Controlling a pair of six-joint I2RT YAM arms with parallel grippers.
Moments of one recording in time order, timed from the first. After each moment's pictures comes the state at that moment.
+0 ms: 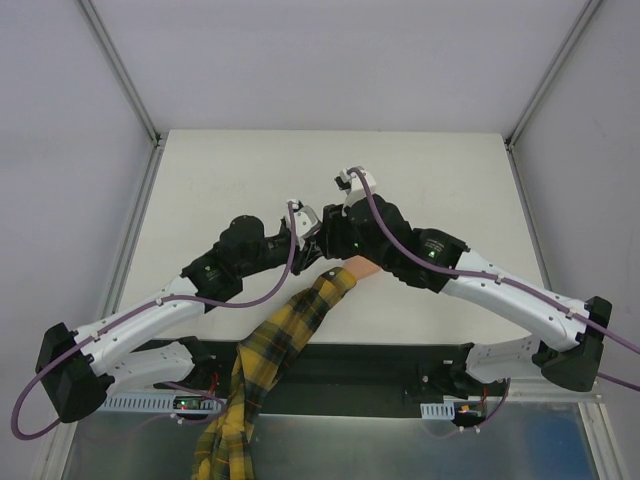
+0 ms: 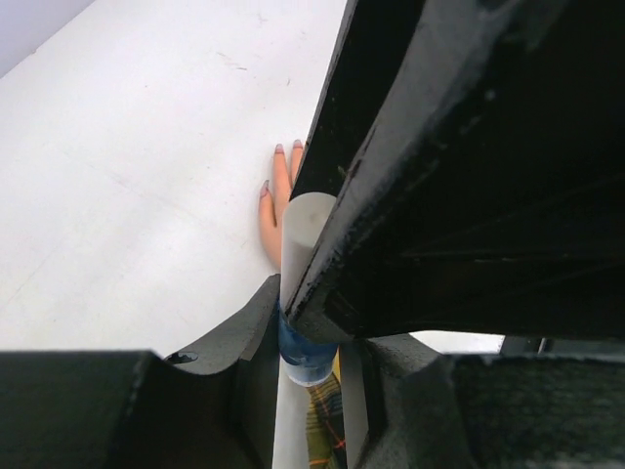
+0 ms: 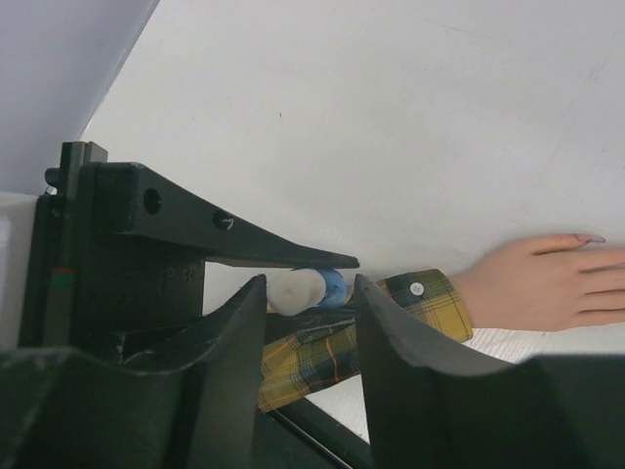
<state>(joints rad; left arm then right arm) -0.82 1.01 0.76 0.02 0.23 0.07 1.10 1.29 1.33 -0.55 0.33 0.51</state>
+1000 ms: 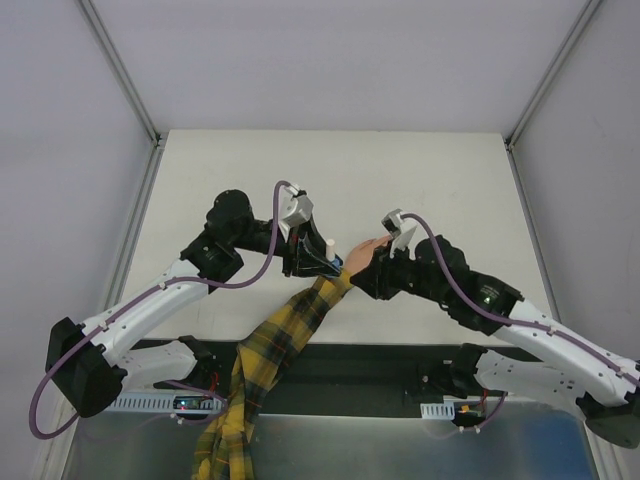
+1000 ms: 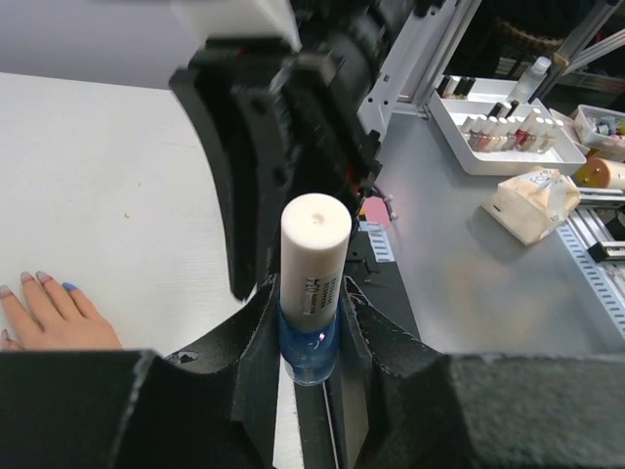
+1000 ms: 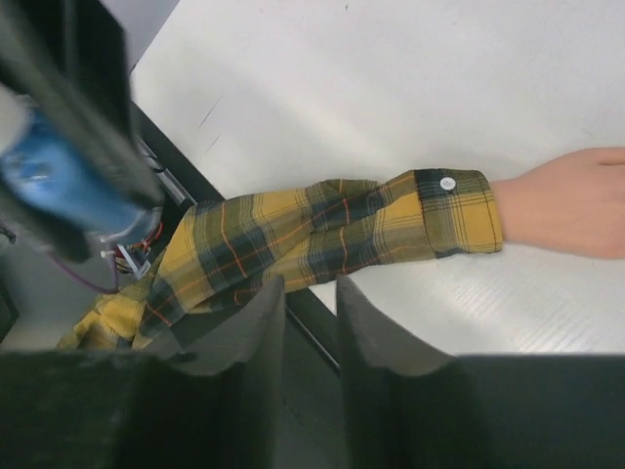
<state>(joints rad) -0.68 1.10 0.88 0.20 1.09 -0.25 0.97 0.82 0.88 -0.48 -0.04 0.46</state>
